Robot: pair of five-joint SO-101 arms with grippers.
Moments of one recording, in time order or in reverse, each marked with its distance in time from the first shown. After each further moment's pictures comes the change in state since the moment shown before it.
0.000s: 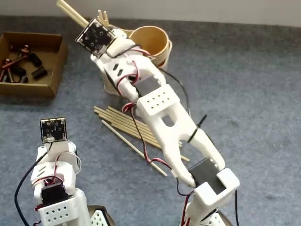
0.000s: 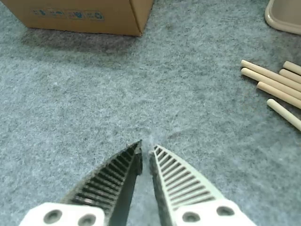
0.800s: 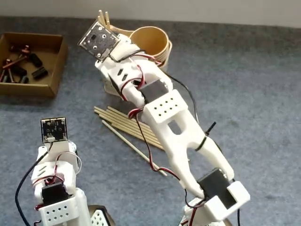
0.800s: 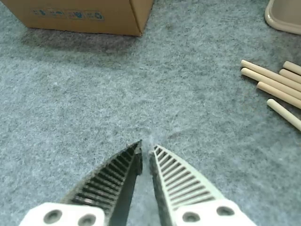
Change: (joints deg) left arm 0.0 0.0 0.0 0.0 0.0; right arm 0.0 -9.5 3.7 9.5 0.0
